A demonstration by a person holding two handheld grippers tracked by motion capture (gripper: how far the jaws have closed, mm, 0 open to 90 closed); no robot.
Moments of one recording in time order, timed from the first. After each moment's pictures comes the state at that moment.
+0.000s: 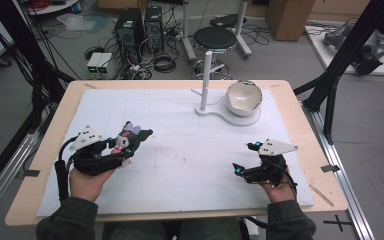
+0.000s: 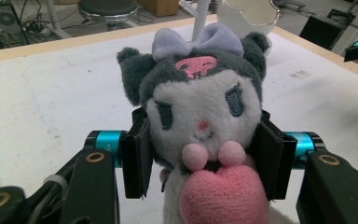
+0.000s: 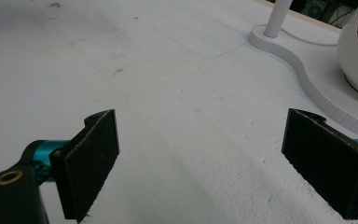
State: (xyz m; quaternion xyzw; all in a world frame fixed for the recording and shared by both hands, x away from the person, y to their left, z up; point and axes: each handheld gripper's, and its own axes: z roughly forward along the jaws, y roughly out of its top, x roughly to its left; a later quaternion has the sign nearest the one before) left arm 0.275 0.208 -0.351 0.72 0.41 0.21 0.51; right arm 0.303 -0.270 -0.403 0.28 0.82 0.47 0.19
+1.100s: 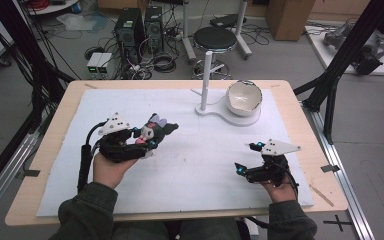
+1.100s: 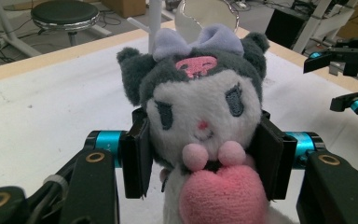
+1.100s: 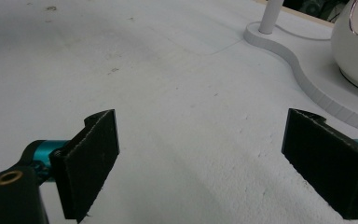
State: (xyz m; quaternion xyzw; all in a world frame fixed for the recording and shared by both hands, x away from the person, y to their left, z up) left arm 0.302 0.156 -0.333 0.75 0.37 0.17 0.52; right arm 0.305 -0.277 -0.407 0.29 0.81 0.47 0.19
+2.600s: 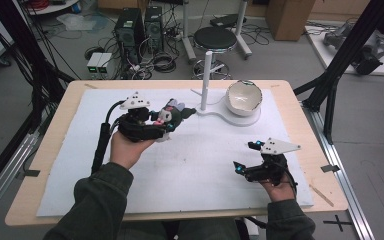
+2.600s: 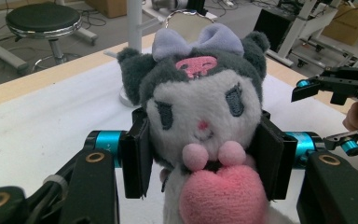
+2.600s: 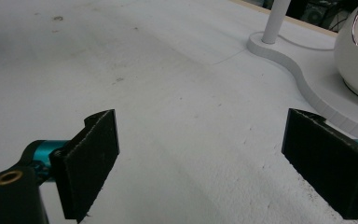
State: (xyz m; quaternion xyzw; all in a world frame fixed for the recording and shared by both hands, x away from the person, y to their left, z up) left arm 0.342 0.116 -0.301 0.76 0.35 0.15 0.52; right arm 0.306 -0.274 -0.404 0.29 0.81 0.49 0.18
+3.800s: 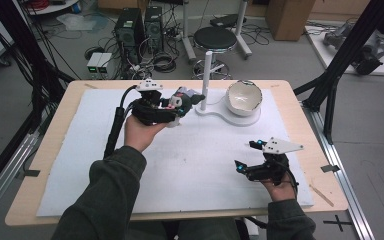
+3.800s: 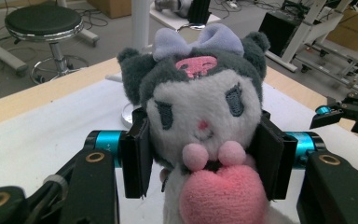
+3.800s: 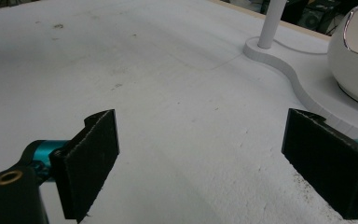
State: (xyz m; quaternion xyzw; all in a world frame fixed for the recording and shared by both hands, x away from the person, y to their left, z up) left arm 0.382 0.091 -0.290 0.76 0.36 0.15 0.52; right arm 0.306 -0.277 -0.403 0.29 0.80 0.49 0.18
